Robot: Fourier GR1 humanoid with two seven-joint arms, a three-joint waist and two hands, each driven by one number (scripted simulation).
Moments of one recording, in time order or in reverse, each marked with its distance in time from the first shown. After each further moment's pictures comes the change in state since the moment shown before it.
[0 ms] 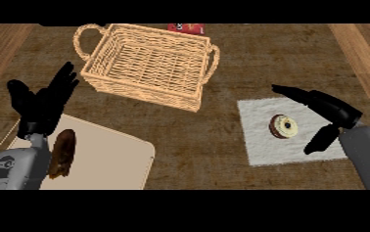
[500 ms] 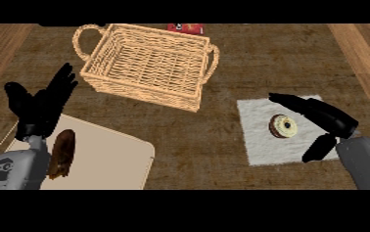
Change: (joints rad) left arm 0.012 -0.017 0.026 -0.014 -0.020 -0.023 0.001; right arm 0.078 0.022 0.007 -0.089 0.056 -0.025 0.013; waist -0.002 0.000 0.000
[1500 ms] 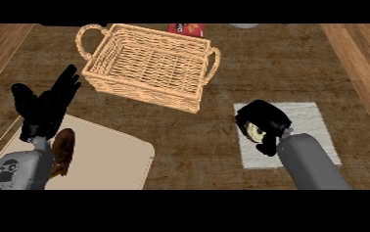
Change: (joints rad) left arm 0.004 -0.031 0.007 -0.009 -0.037 -0.015 0.005; right arm -0.074 0.272 0.129 0.067 0.288 -0.196 0.202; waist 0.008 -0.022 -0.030
